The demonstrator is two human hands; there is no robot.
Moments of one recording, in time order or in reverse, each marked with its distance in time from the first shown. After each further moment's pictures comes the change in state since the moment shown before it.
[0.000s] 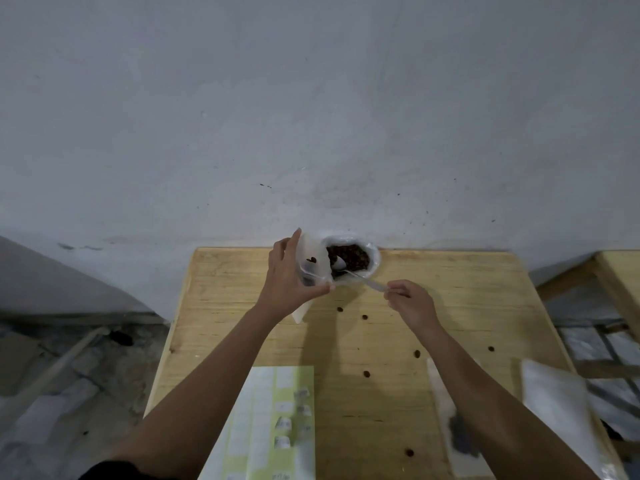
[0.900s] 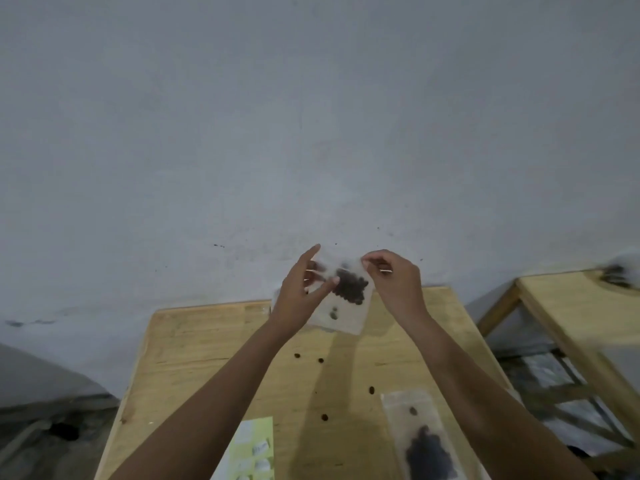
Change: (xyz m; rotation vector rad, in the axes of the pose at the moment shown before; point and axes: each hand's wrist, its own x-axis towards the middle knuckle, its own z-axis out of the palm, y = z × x) left_hand 0.011 0.128 0.024 -0.407 0.003 0.199; right_hand -0.043 -0.099 -0.094 0.017 0.303 -0.627
